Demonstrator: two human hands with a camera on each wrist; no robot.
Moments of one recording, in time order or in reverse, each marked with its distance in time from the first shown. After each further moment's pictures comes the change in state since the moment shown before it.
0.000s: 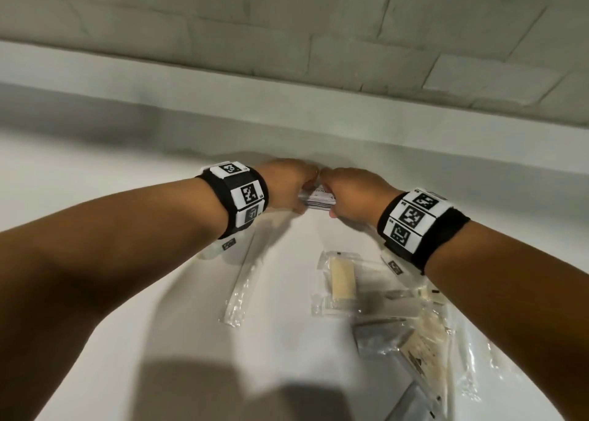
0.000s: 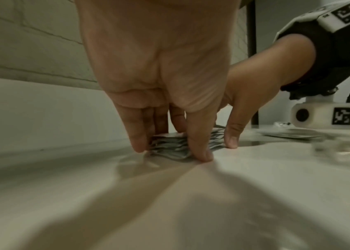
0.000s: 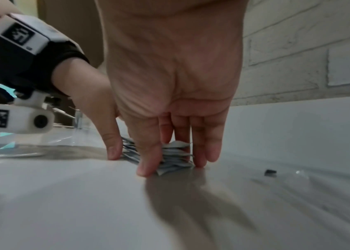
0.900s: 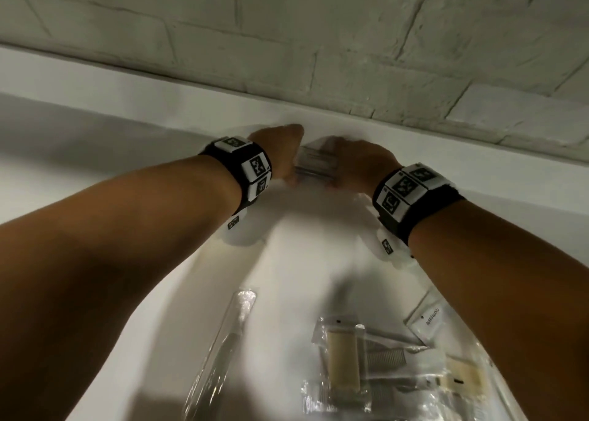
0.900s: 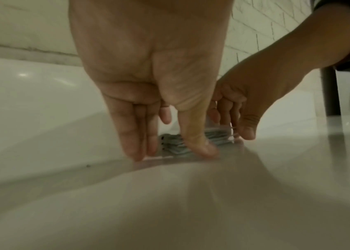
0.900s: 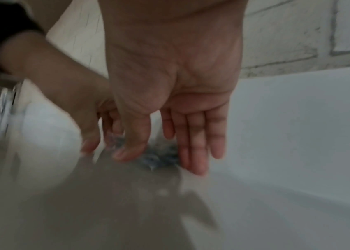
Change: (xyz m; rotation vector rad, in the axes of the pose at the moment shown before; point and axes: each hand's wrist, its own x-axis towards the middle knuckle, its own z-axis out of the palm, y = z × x) left_hand 0.095 -0.062 -0.042 -0.018 0.129 -0.225; right_hand 0.119 0.058 -0.034 0.054 0.059 0.127
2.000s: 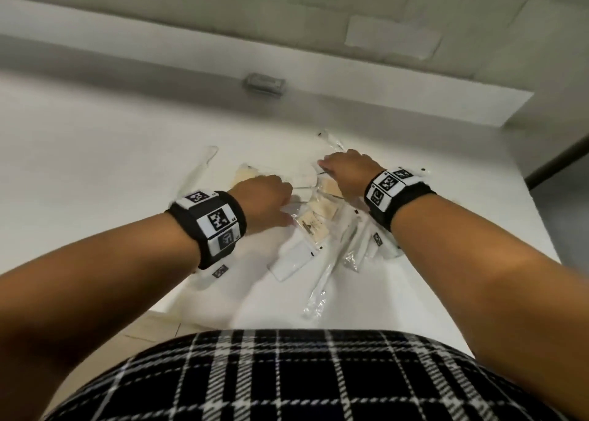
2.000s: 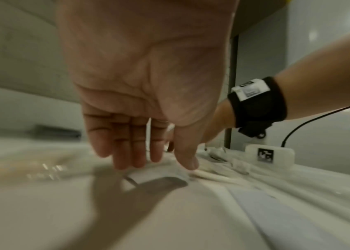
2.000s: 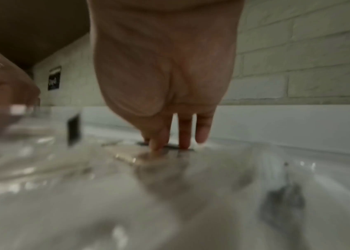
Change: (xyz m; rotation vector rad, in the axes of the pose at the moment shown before) left_hand -0.289 0.201 0.084 0.015 -0.135 0.064; right_hand -0.292 0.070 0.057 -0.168 -0.077 -0.134
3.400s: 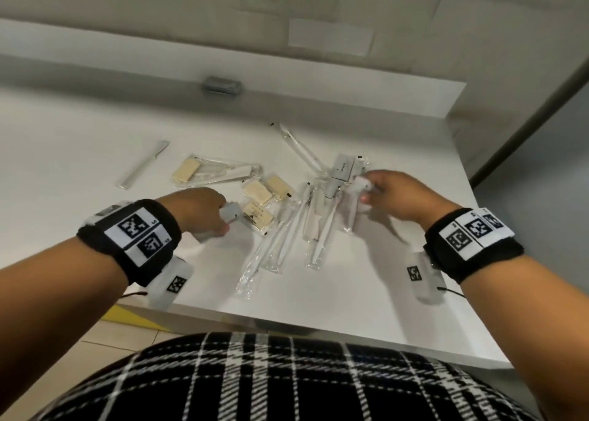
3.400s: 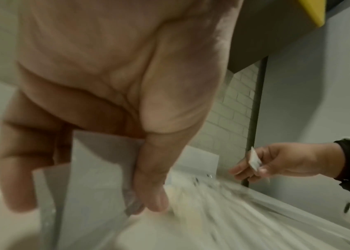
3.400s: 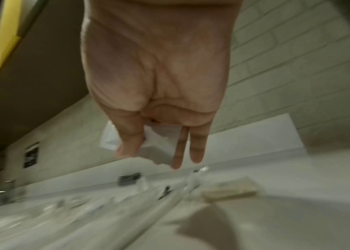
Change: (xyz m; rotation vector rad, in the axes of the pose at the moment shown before) left_hand -0.043 0.074 -0.007 0.039 -0.209 -0.325; right_hand -0.167 0.123 0.023 0.594 0.068 0.108
